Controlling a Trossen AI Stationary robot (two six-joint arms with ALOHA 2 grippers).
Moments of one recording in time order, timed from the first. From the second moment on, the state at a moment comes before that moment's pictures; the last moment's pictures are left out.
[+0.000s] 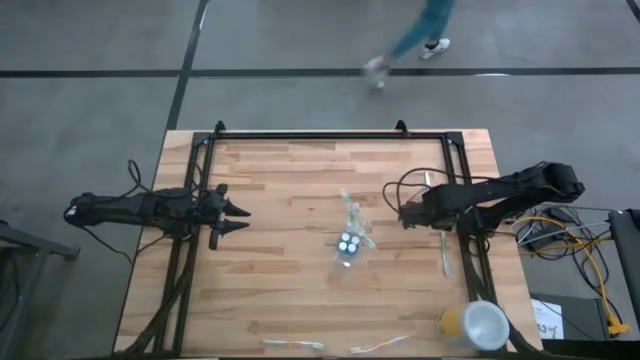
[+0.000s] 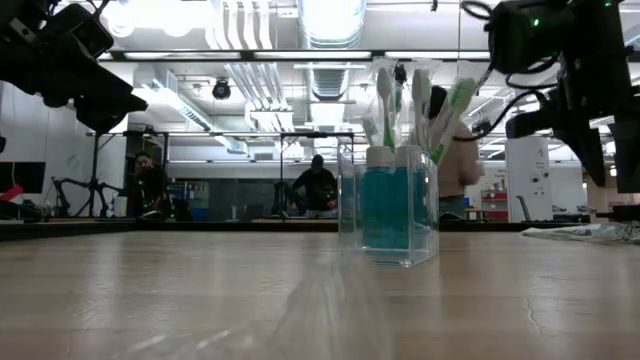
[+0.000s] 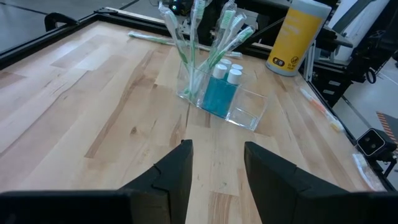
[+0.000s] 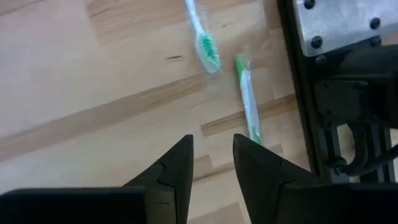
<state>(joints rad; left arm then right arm) -0.07 0.22 0.24 -0.35 -0.05 -0.25 0.08 1.26 0.79 -1.30 0.10 1.98</state>
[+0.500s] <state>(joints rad) -0.07 0.22 0.24 -0.35 -0.05 -0.25 -0.04 1.36 0.78 -1.29 0.10 1.92</state>
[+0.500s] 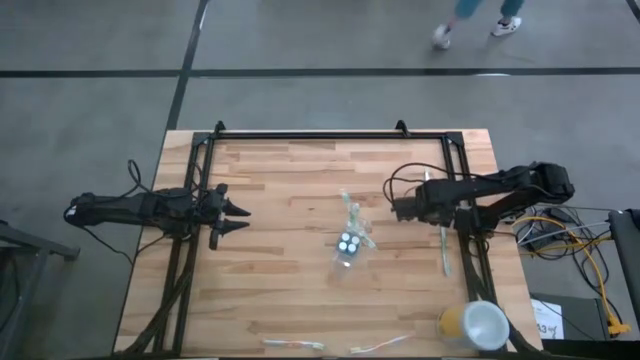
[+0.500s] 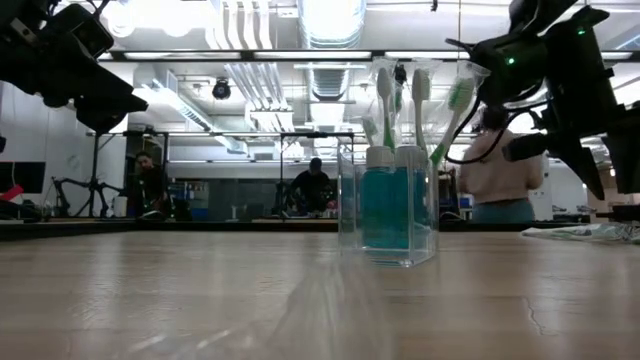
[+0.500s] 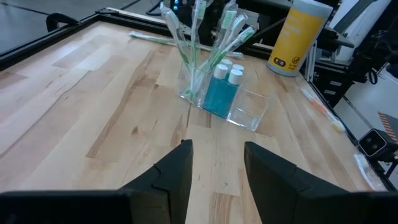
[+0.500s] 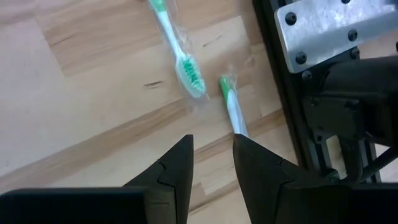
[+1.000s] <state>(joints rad) -0.07 0.22 0.24 -0.35 -0.05 -0.25 -0.11 1.36 0.67 -1.12 0.05 1.81</state>
